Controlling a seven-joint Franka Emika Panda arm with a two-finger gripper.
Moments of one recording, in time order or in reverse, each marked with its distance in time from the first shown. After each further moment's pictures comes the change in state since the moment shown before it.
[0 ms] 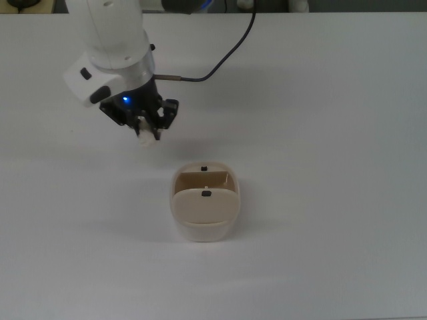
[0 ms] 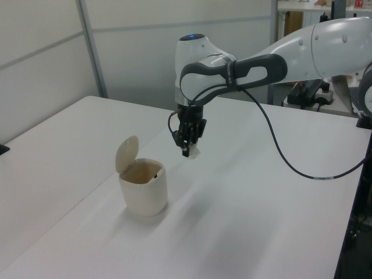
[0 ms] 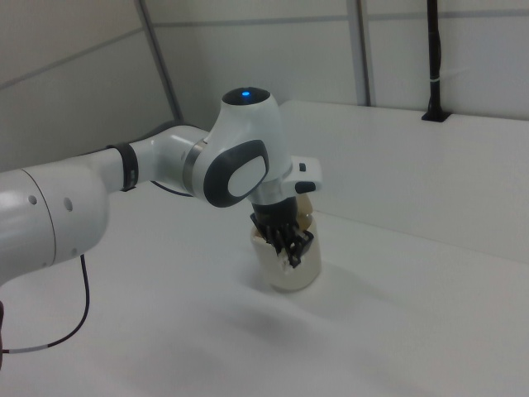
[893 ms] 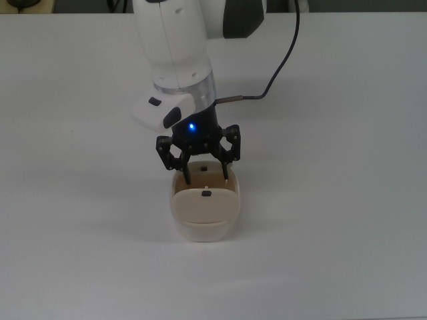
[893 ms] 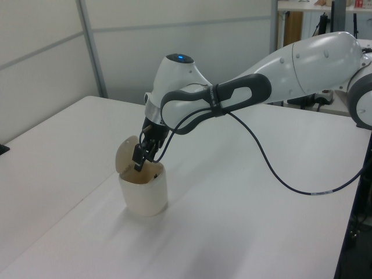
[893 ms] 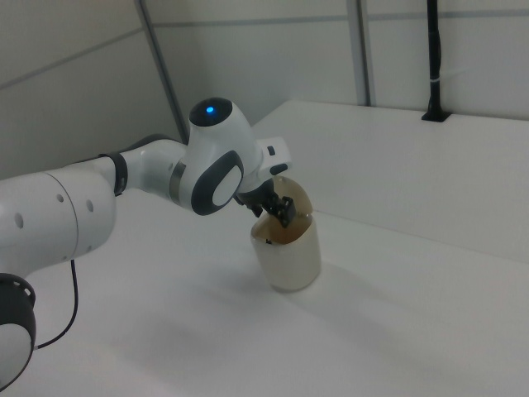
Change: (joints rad) arm 0.033 0.094 0.121 -0.001 0.036 0.383 -0.077
